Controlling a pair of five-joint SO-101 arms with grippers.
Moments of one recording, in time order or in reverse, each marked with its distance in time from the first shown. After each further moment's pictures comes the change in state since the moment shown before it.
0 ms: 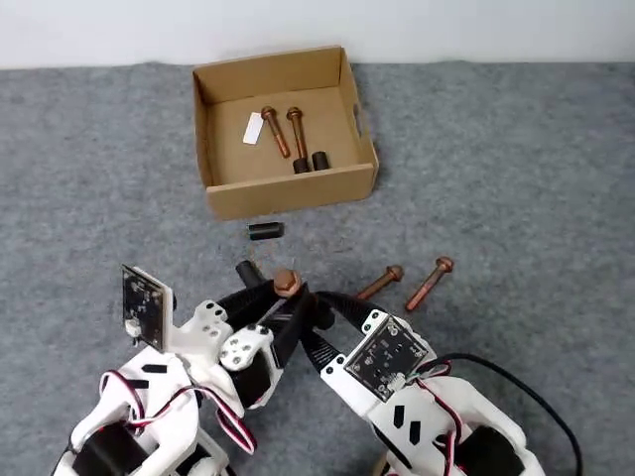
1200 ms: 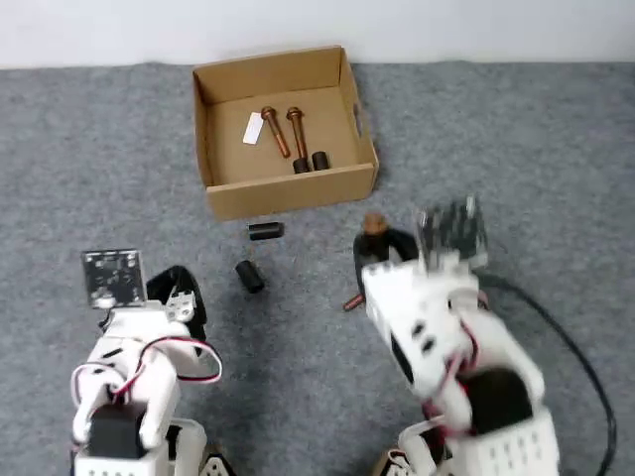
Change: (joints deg) left arm -39.7 -0.1 15.8 2.5 -16.2; right arm 22.3 34.6 -25.5 0.1 -16.2
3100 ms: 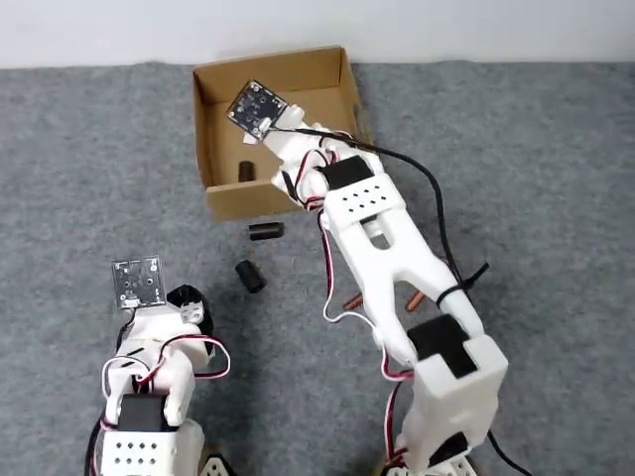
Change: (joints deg) left arm -1.6 0.1 20.3 -16.1 1.4; right arm -5.5 80.4 -49.5 -12.6 34.1
